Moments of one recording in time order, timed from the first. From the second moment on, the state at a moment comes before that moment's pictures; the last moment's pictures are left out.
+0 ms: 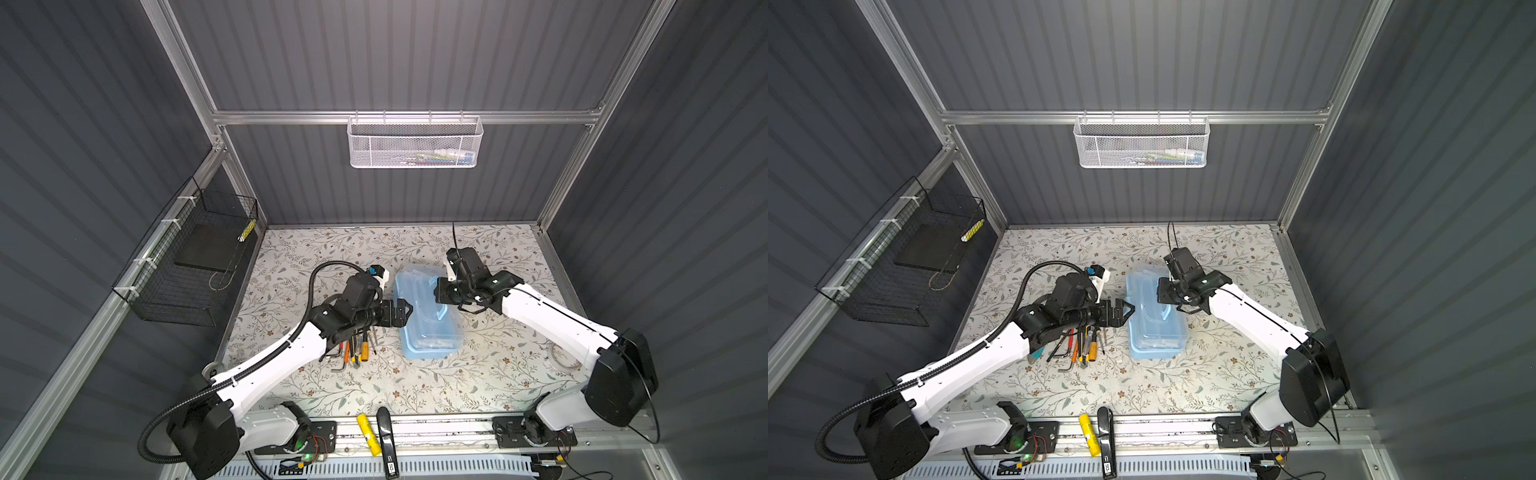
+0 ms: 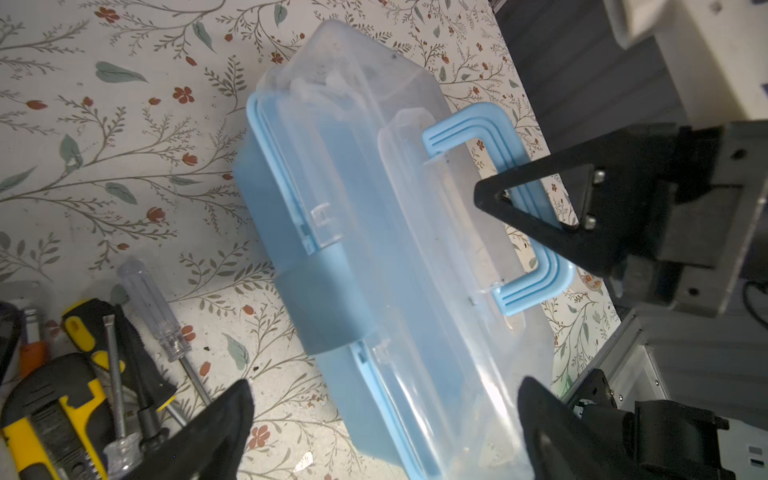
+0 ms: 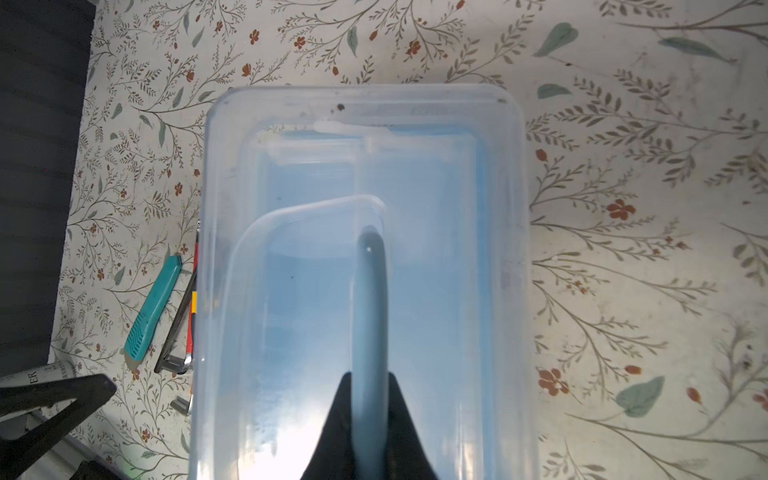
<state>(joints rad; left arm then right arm) -0.75 1.21 0.92 -0.38 0.13 -0.55 0.61 1.50 1.20 -0.59 -0.03 0.58</state>
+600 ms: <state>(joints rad) -0.74 1.16 0.83 -0.40 0.00 -0.55 0.62 1.54 1.29 -0.68 -0.01 0.54</state>
